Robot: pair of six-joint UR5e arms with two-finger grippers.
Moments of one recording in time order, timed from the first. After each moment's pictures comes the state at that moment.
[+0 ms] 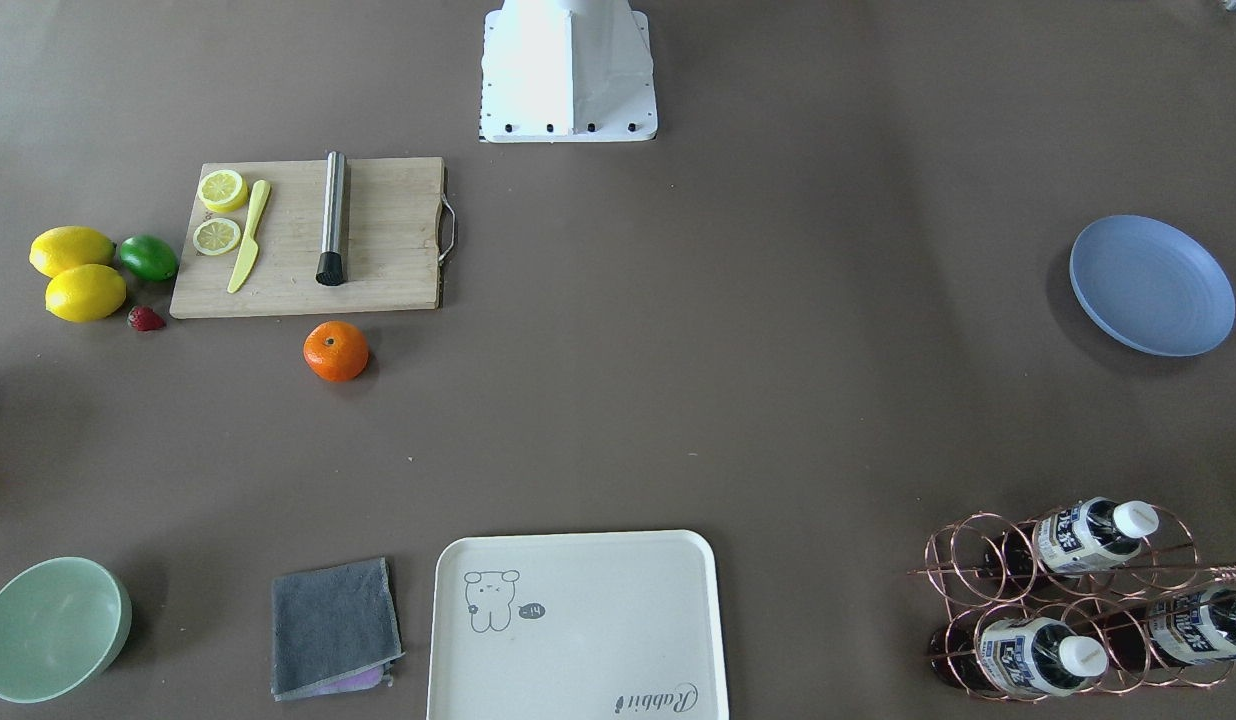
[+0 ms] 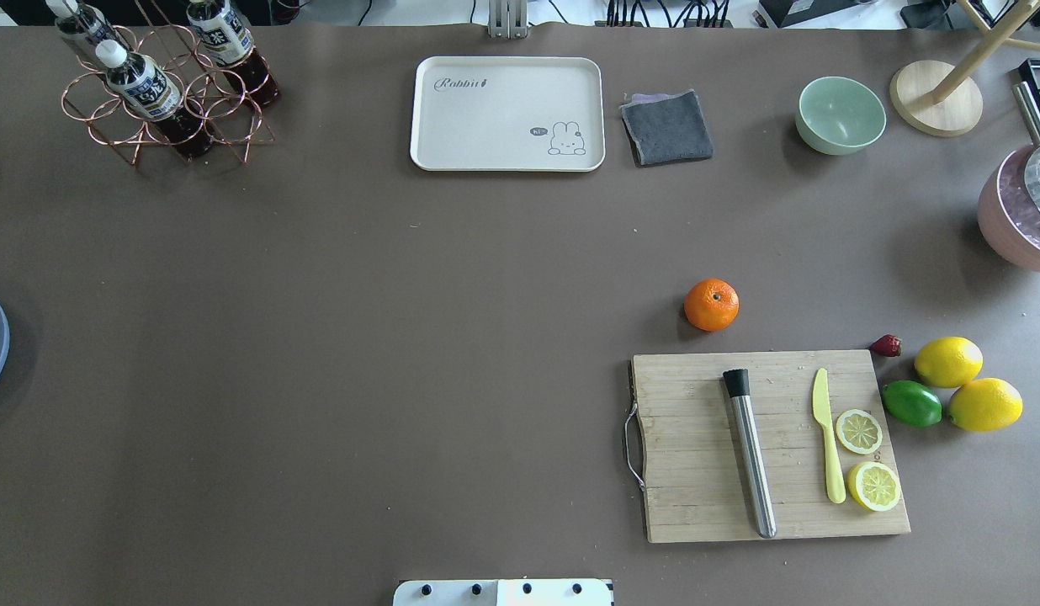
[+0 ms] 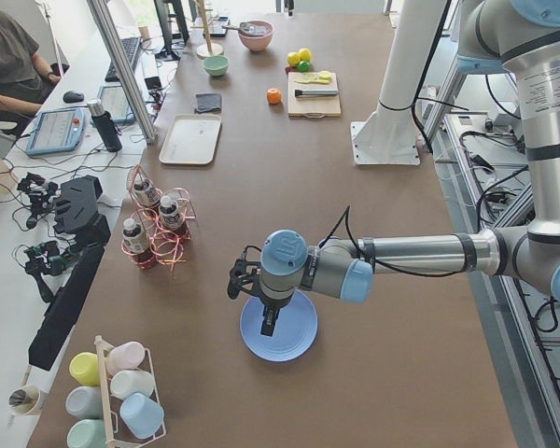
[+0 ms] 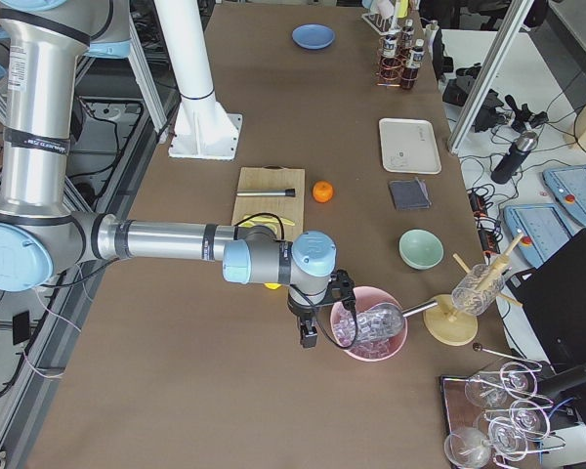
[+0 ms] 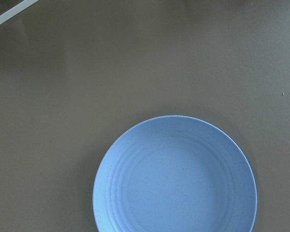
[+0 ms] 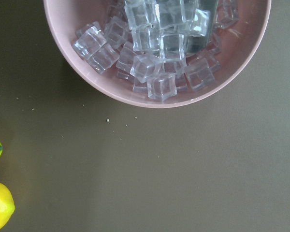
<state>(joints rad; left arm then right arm) -1.53 -1.31 -1.74 -1.88 -2.39 -0.04 1.50 -1.74 1.71 -1.55 2.29 -0.21</state>
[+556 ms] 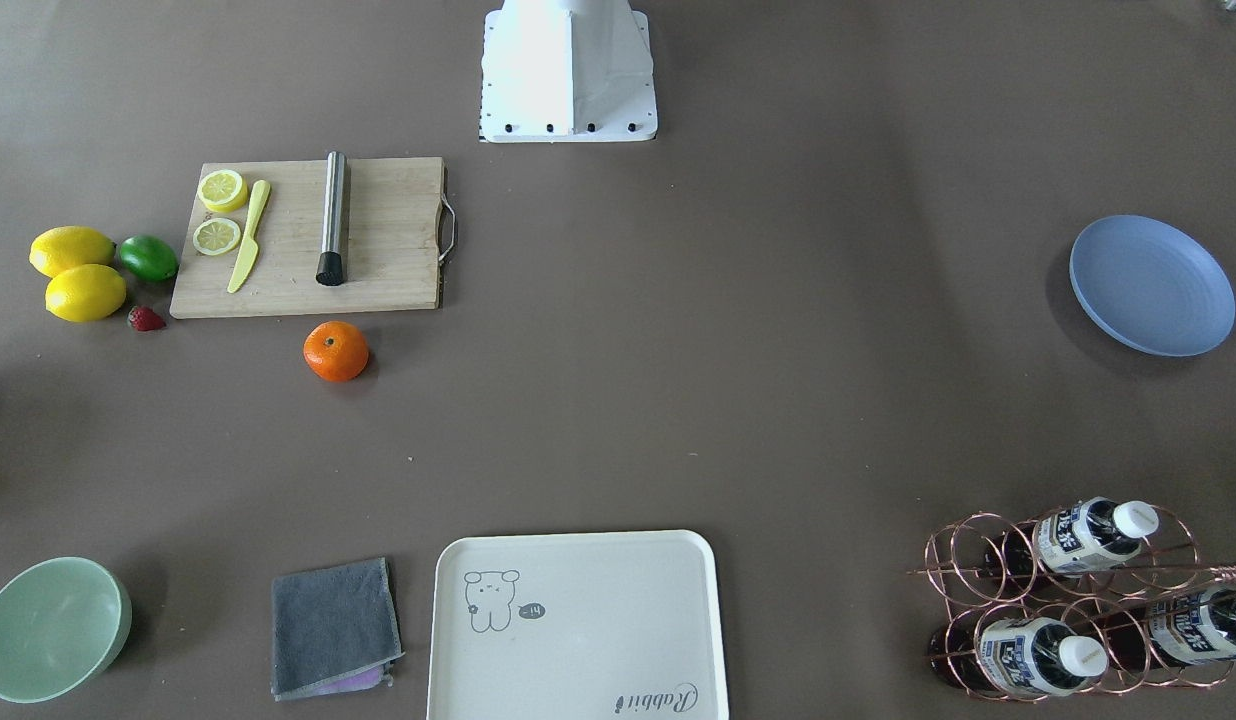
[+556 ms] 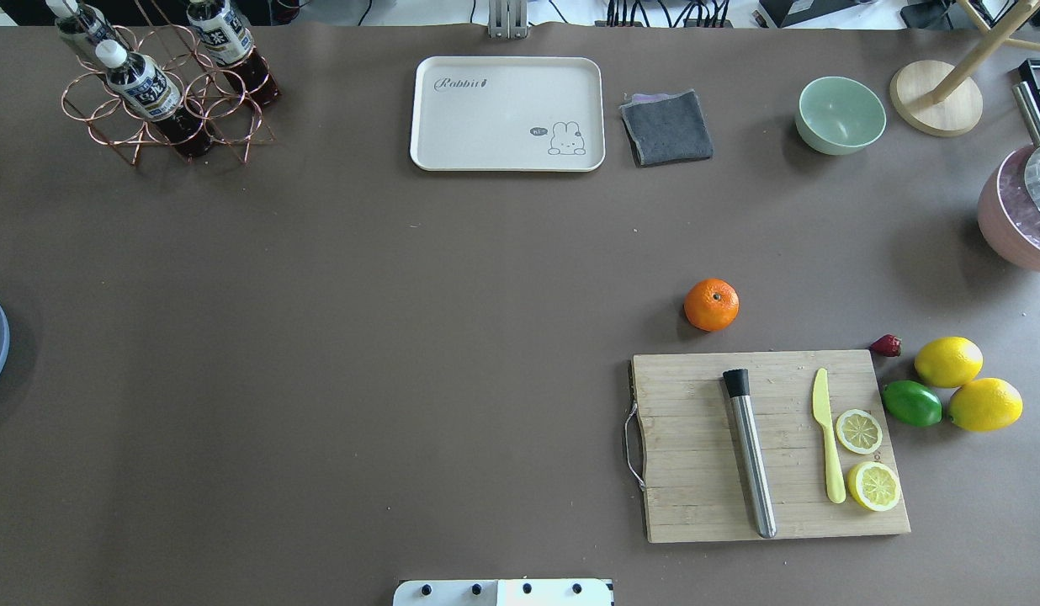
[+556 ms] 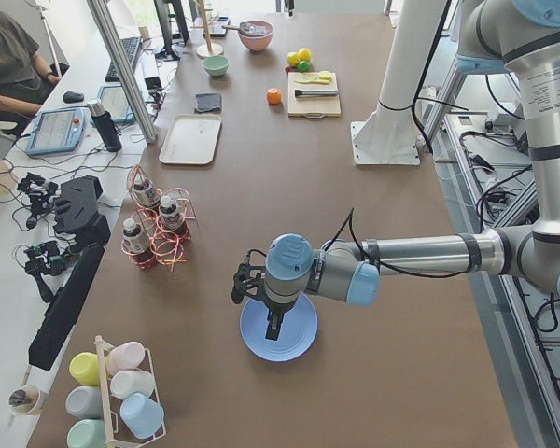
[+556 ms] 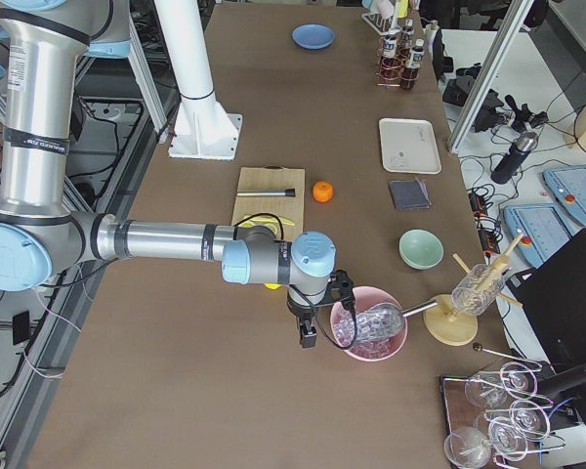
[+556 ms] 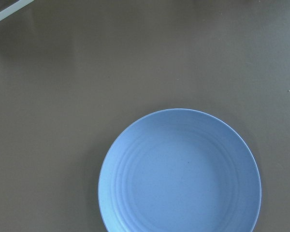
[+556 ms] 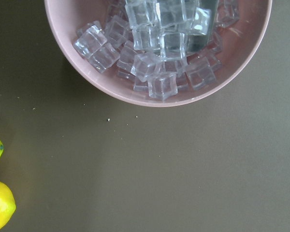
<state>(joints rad) -1.54 -1.30 -1.75 -1.89 -2.39 -0.04 1.50 -1.74 1.71 -1.55 2.29 -0.21</state>
